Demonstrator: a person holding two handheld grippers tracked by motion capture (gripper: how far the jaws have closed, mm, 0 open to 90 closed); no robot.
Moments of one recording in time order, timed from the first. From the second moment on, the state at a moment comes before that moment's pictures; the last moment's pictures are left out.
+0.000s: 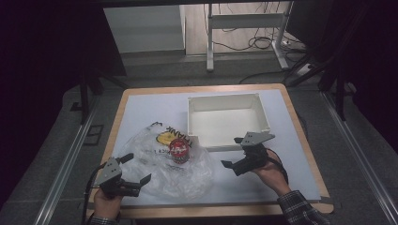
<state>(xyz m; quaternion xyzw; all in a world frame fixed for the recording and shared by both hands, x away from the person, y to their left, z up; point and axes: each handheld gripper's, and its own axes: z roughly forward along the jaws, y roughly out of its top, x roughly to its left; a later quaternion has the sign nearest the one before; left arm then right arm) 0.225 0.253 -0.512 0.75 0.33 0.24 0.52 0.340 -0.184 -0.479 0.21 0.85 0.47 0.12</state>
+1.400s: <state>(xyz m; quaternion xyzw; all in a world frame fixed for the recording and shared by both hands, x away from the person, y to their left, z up) 0.225 0.252 -0.512 0.76 0.33 0.25 0.51 0.360 -0.130 -0.486 0.17 0.87 0.45 0.06</state>
